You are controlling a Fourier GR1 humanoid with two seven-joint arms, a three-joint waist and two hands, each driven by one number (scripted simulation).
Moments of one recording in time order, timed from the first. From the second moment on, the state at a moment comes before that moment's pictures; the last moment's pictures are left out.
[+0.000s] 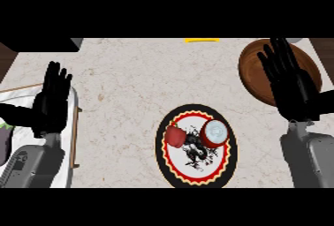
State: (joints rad) left arm -0.26 0.30 -0.03 -1.36 0.40 0.31 -0.12; right arm -0.36 -0.21 -0.04 -1.58 -0.33 -0.07 0.13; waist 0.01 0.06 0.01
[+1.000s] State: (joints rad) left arm -0.18 0.29 -0.27 -1.47 0.22 0.29 -0.01; right arm 0.09 -0.08 0.46 -1.79 0.43 -0.56 -0.12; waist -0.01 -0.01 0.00
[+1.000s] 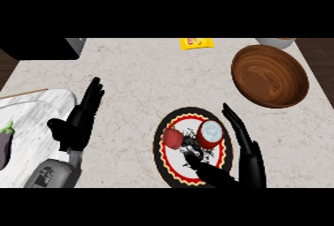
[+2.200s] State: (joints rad) left arm -0.19 0.24 -0.23 -1.51 0.15 0.26 0.06; right arm -0.04 -0.04 0.41 -1.98 0.75 -0.04 0.79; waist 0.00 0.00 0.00
